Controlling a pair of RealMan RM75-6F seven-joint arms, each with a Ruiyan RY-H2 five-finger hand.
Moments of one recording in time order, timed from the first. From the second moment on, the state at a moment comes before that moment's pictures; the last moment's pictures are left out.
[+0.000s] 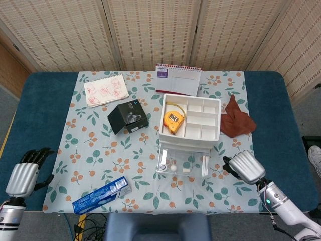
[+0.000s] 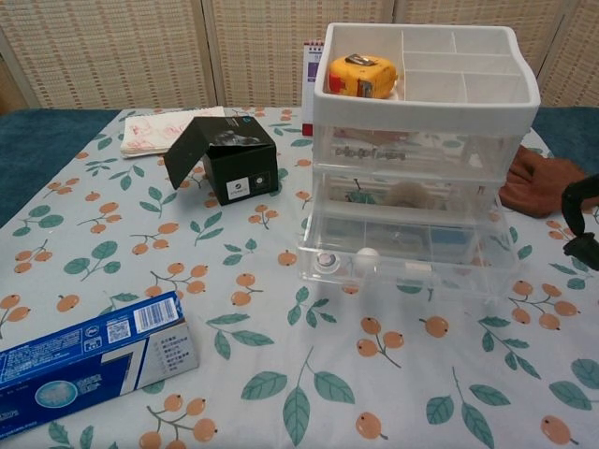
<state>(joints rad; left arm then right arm) -0.17 -1.16 -0.05 -1.62 1.50 1.41 0.06 0.45 -1.22 -0.12 -1.46 -1.65 1.24 -0.20</state>
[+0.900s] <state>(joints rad) -0.16 -1.15 -0.04 -1.60 1.48 1.42 0.03 0.48 -1.30 -0.08 -1.46 -1.61 1.09 -0.12</state>
